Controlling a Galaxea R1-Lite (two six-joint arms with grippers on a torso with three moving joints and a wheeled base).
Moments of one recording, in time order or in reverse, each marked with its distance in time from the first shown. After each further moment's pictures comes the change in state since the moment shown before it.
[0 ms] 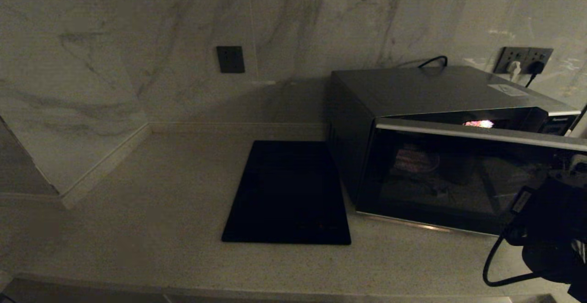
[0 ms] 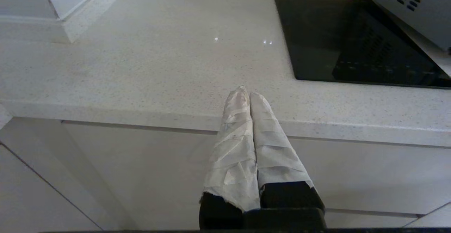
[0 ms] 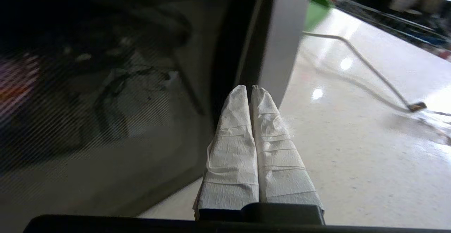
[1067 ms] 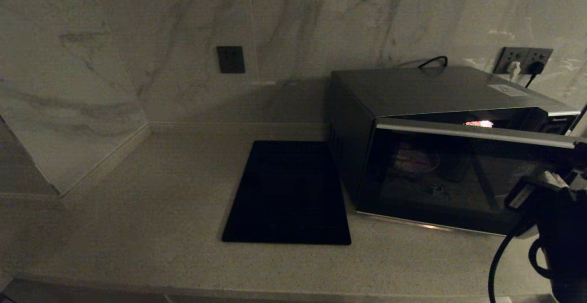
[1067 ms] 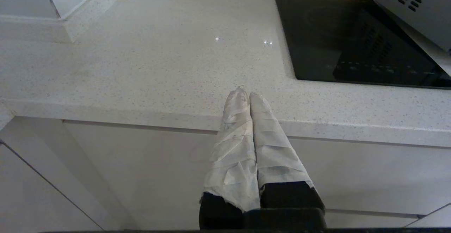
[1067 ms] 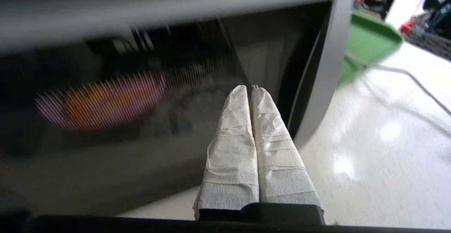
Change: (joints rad) left arm 0.000 0.000 0.000 0.000 0.000 0.000; right arm 0.294 -0.237 0.004 0.000 -0.041 -0.089
